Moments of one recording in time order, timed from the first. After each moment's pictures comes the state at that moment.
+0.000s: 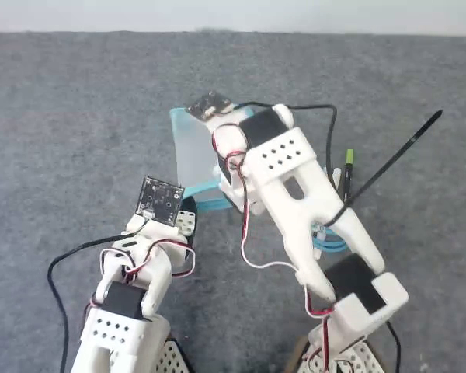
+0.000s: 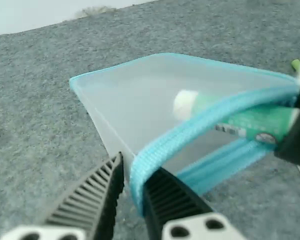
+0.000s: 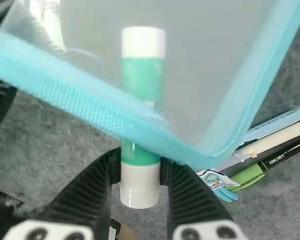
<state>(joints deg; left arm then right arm) 9.1 -84.2 90.1 39.2 0.2 -34.3 8.0 -14.0 99.9 10.2</state>
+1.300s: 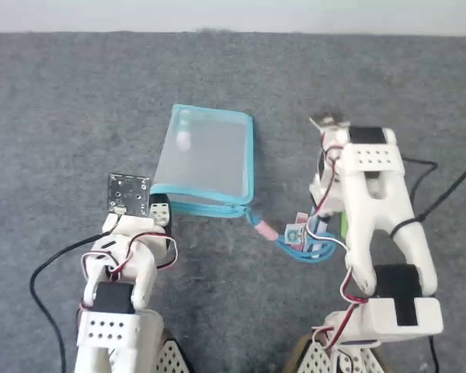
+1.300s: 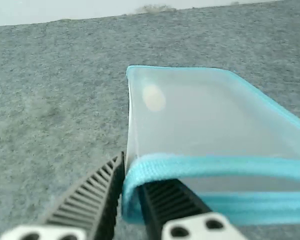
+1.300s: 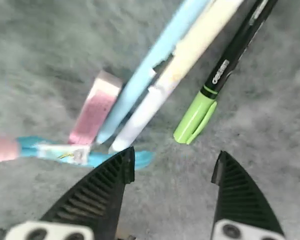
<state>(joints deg) -3.1 -84.2 90.2 38.2 1.8 -3.8 0.4 18.9 83.4 13.9</state>
